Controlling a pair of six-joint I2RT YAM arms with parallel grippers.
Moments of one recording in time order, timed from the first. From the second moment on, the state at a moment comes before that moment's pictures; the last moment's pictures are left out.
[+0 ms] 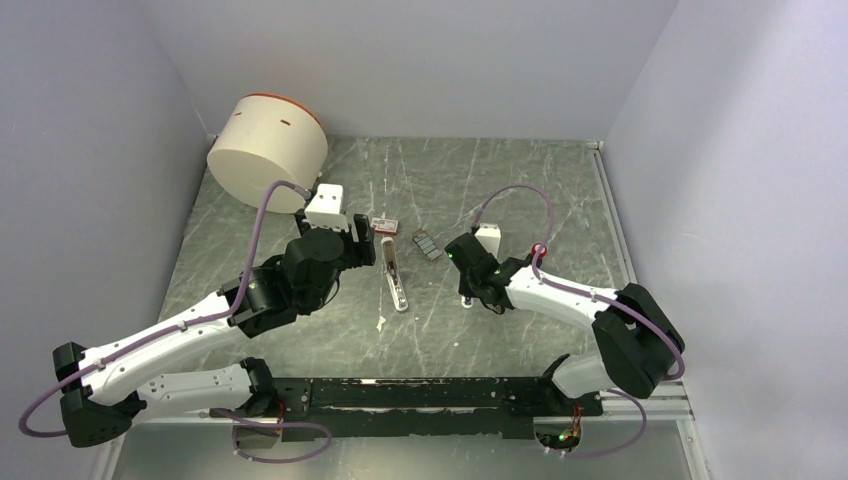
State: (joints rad) left arm -1.05 0.97 0.97 -0.34 -0.80 -0.42; right arm 0.74 1.40 0.73 -0.36 0.41 0.70
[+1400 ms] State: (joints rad) left arm -1.05 0.96 0.97 -0.34 -0.80 -0.43; right arm 0.74 1.39 0.70 -0.32 0.41 0.64
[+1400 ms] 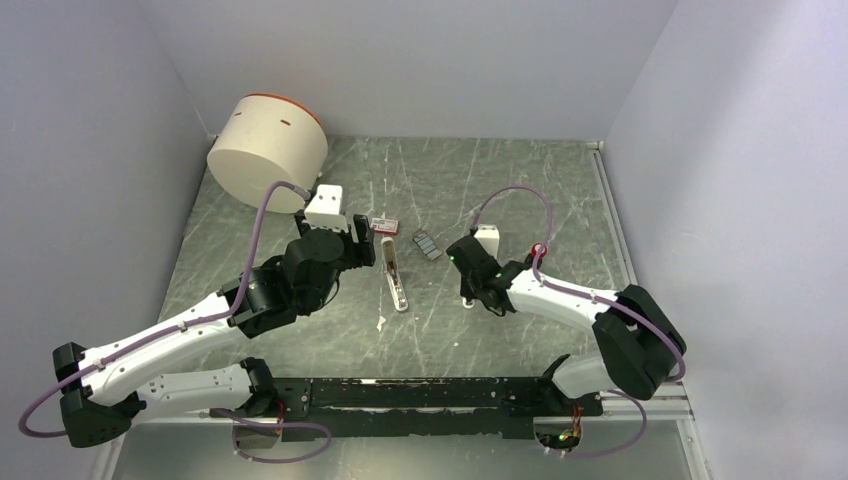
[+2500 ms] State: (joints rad) left arm -1.05 0.96 0.97 -0.34 -0.80 -0.43; right arm 0.74 1.37 0.69 -0.30 0.41 0.63
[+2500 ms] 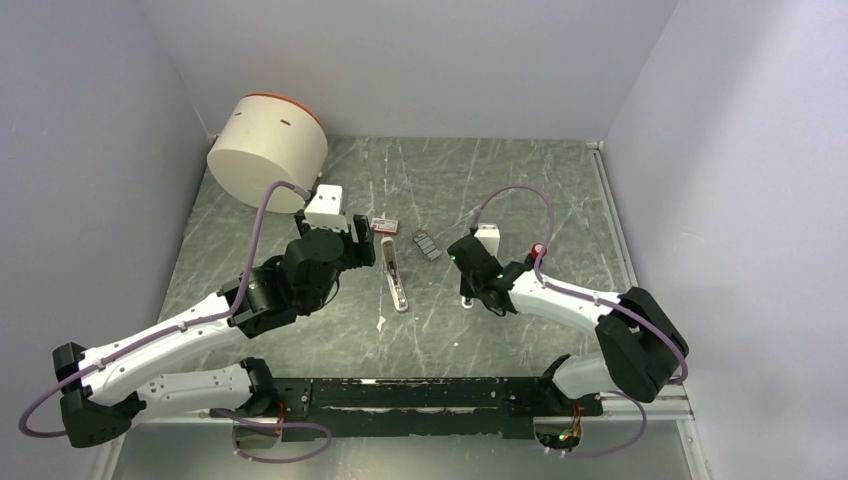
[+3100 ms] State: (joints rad) left arm -1.05 0.96 0.97 -0.34 -0.80 -0.43; right arm 0.74 1.37 0.68 -0.30 0.40 0.64
